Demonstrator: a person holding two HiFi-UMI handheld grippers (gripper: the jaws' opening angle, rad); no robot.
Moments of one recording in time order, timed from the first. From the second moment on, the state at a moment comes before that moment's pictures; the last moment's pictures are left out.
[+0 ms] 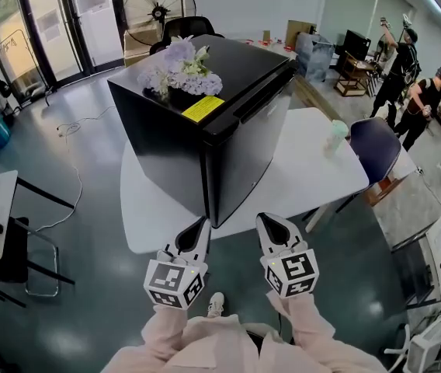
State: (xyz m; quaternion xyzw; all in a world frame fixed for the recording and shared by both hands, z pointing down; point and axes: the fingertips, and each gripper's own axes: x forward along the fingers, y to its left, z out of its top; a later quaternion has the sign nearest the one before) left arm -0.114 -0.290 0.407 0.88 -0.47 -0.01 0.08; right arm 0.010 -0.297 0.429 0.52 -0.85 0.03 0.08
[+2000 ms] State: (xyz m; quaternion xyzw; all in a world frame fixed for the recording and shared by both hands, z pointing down) left arm -0.141 -0.373 0.347 0.91 -0.41 -0.05 0.01; right arm -0.055 -0.407 0.282 0.13 -0.77 -0.40 0.48
